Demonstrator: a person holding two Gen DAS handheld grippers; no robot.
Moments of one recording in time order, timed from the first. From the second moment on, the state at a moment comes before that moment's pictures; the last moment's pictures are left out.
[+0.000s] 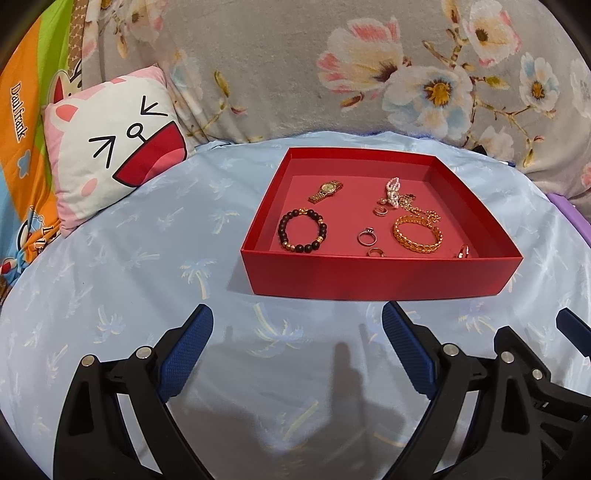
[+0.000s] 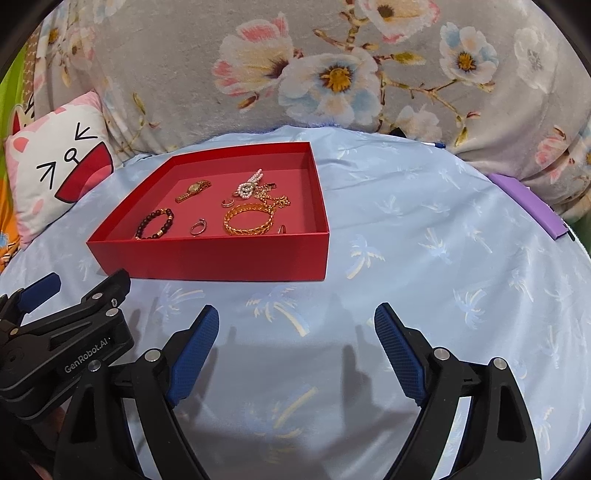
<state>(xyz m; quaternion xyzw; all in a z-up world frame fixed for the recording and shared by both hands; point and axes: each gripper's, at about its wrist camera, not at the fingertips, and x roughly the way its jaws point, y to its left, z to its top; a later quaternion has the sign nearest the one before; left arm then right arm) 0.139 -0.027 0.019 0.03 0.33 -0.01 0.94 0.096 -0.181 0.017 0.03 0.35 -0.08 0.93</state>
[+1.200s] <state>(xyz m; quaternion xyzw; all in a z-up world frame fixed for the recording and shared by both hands) 0.160 -0.033 0.019 0.04 0.33 0.02 0.94 0.119 -0.184 0.018 0.04 0.35 -0.08 0.93</state>
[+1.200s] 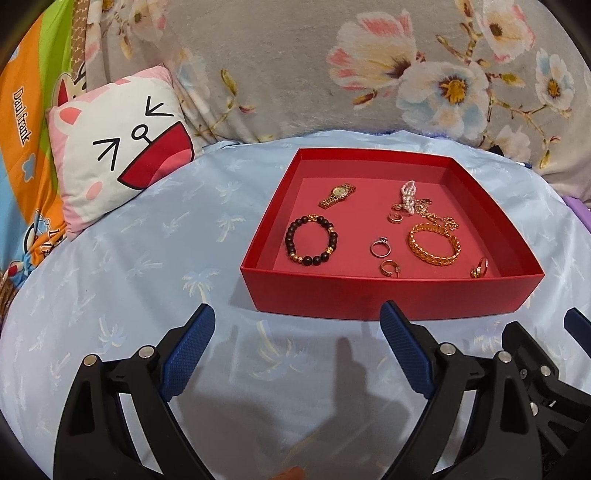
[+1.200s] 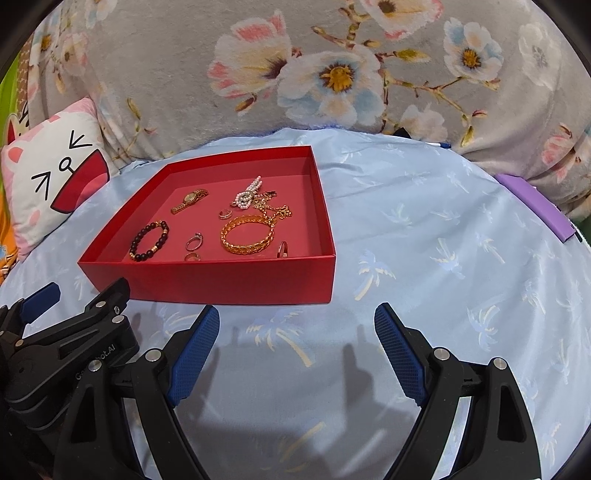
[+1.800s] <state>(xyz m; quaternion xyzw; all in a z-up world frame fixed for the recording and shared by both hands) 0.159 -0.034 0.019 0.04 0.33 0.01 0.94 0.118 -0.183 0.018 0.04 0.35 -0.08 0.93</state>
